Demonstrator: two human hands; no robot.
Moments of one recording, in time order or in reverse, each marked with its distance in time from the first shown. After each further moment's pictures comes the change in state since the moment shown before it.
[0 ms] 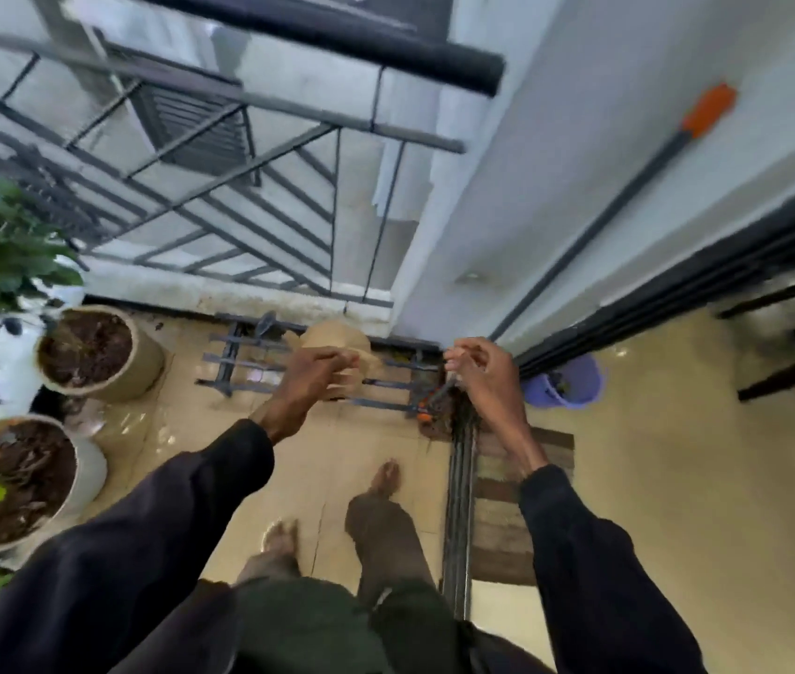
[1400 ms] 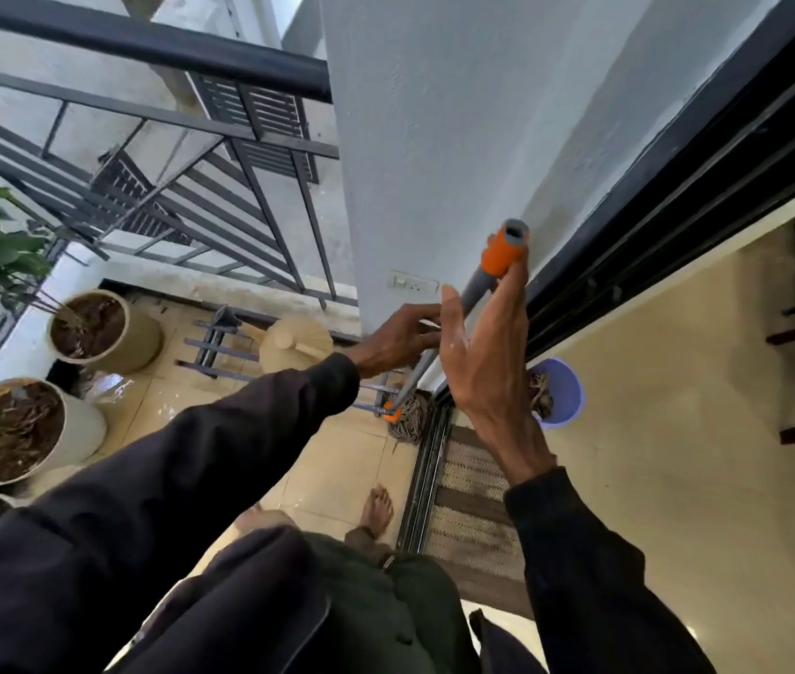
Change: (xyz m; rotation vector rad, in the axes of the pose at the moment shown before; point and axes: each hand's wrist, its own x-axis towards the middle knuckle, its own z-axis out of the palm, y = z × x) left_hand 0.107 0.104 0.323 0.473 -0.223 0.366; right_hand 0.063 -0.013 -0.234 0.041 0.143 -0.459
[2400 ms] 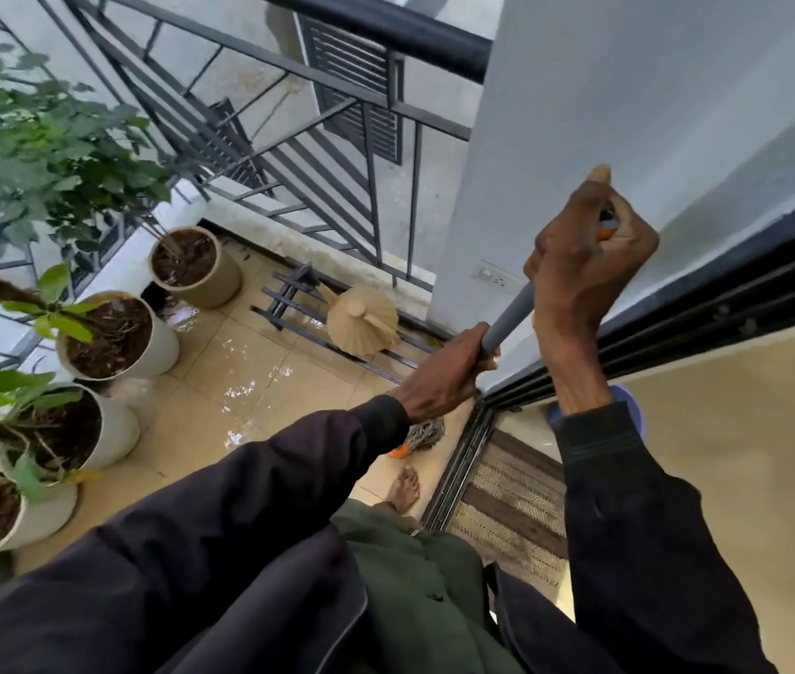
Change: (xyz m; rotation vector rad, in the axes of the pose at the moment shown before) left_hand -0.092 -0.028 0.021 0.224 0.313 0.084; right_hand 0.035 -0.085 0.040 0.510 0.137 0.043
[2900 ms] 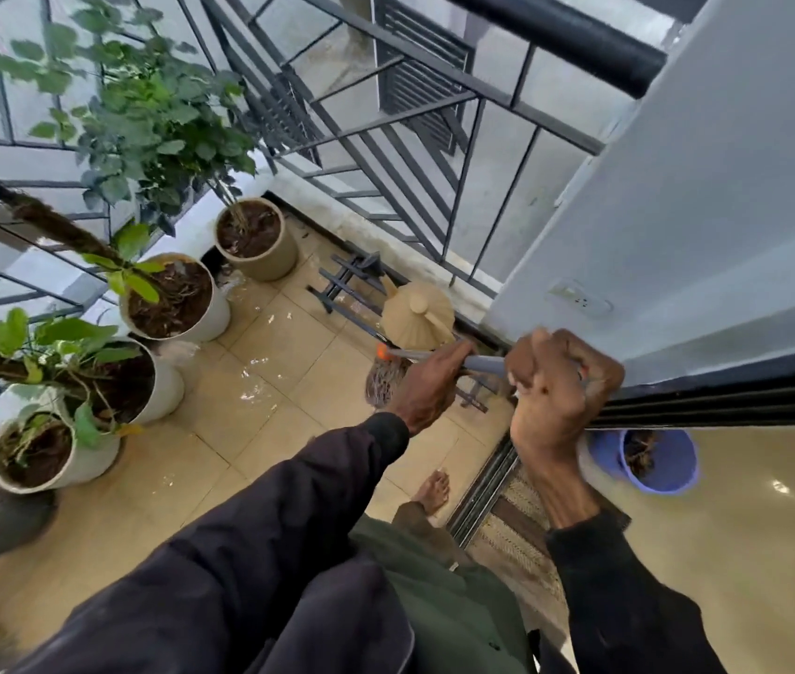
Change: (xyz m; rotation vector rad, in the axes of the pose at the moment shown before) left_hand -0.078 -0.118 -0.059 0.218 0.261 -0.072; right_hand -0.130 0.049 0.064 0.189 -0.282 0.142
